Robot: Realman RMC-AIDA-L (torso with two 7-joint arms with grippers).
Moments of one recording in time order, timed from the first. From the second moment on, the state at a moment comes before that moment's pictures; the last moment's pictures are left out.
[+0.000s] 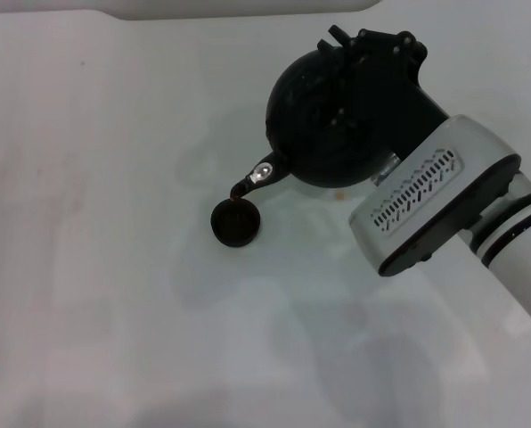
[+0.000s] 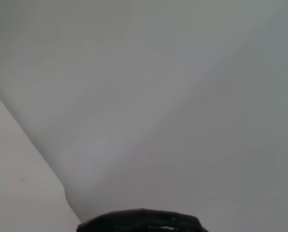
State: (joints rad) left arm -0.16 -2.08 -0.95 -0.11 -0.87 -1.48 2.82; right arm 0.08 2.02 -2.36 -1.26 0.86 -0.47 -1.22
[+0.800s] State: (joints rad) left arm -0.16 -2.08 -0.95 -0.12 -0.87 -1.48 2.82; right arm 0.05 2.02 -2.39 -1.26 0.86 -0.52 -1.29
